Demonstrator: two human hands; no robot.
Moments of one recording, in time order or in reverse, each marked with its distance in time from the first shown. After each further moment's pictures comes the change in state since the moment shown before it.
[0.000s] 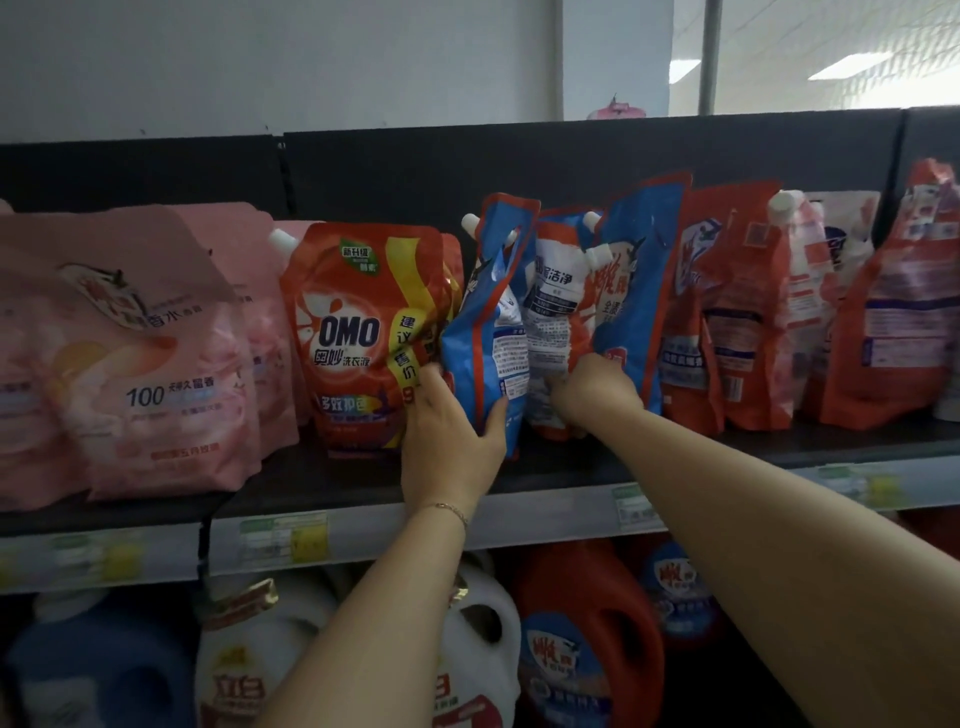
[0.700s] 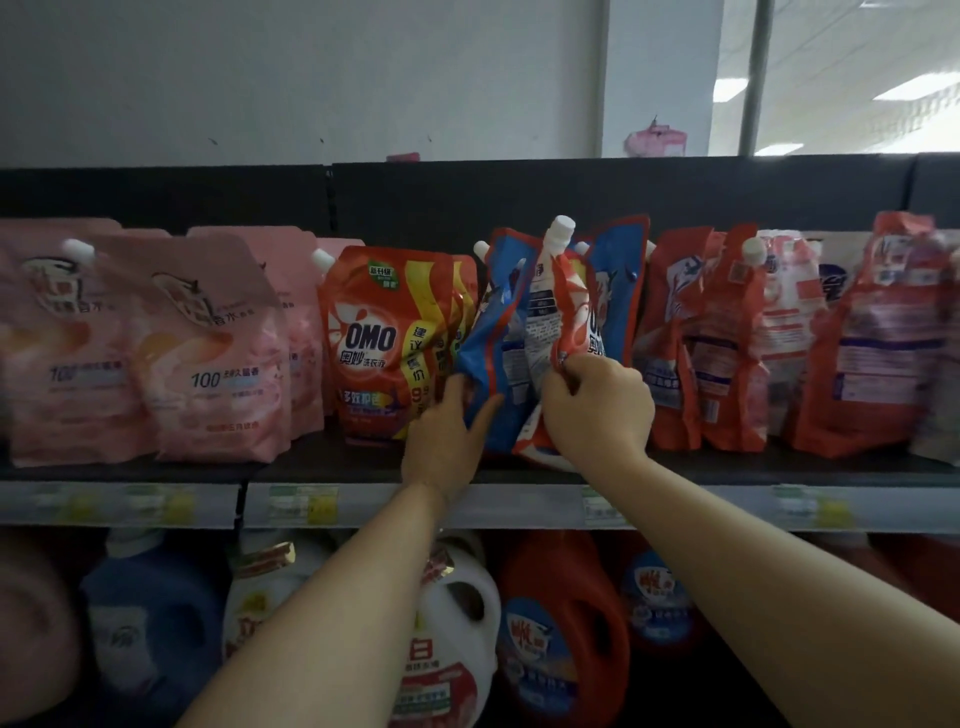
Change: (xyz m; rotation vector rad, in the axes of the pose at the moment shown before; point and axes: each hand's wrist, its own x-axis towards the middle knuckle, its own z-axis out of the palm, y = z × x) left_hand -0.004 0.009 -0.012 0.072 -0.189 0.004; right_hand -0.092 0.007 -0.044 0.162 0.457 -0.452
